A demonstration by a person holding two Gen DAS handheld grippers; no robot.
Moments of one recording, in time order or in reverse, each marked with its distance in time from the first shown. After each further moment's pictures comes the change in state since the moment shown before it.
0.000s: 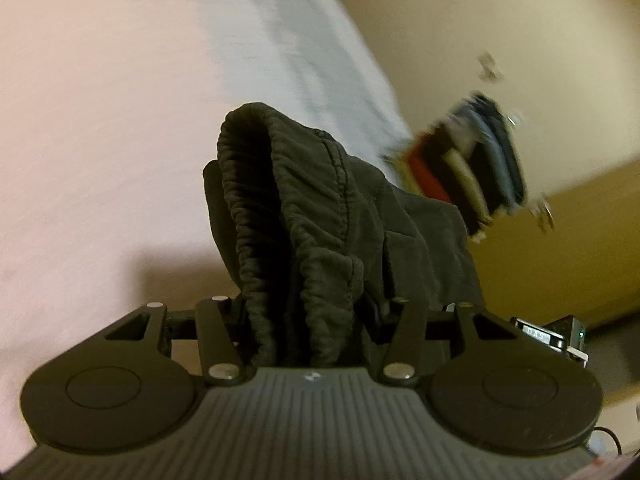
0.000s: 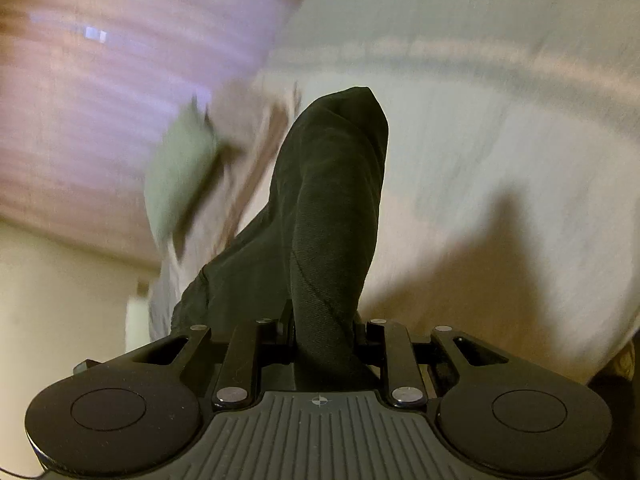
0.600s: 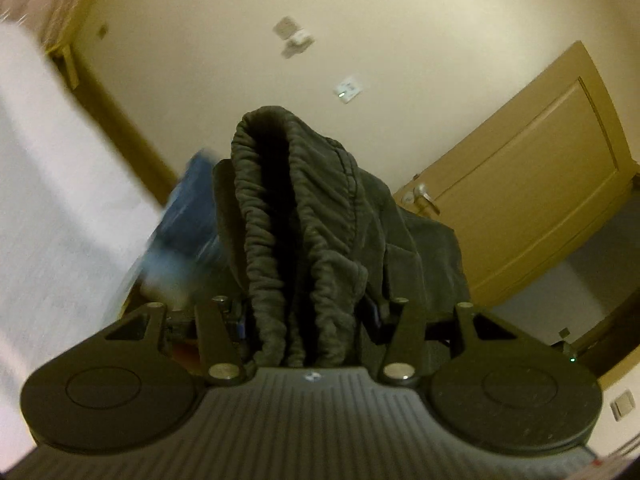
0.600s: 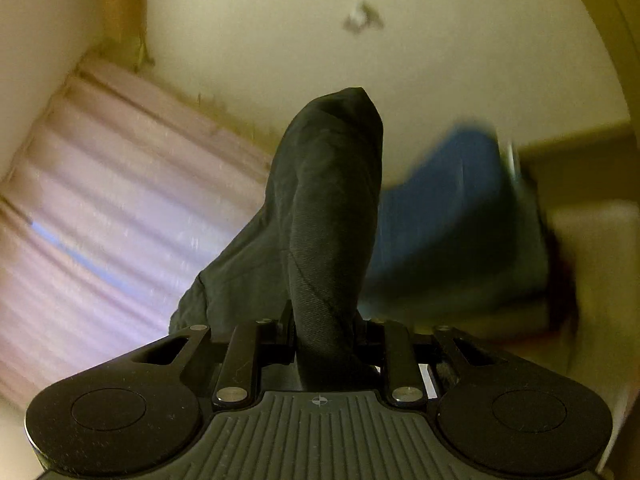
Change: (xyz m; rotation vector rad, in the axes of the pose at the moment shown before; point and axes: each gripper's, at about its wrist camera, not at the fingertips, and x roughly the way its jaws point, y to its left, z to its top) left arm 0.294 -0.481 0.283 0.393 0.032 -0.304; right arm -0.234 -0.018 0.419 0.057 -0.567 -0.011
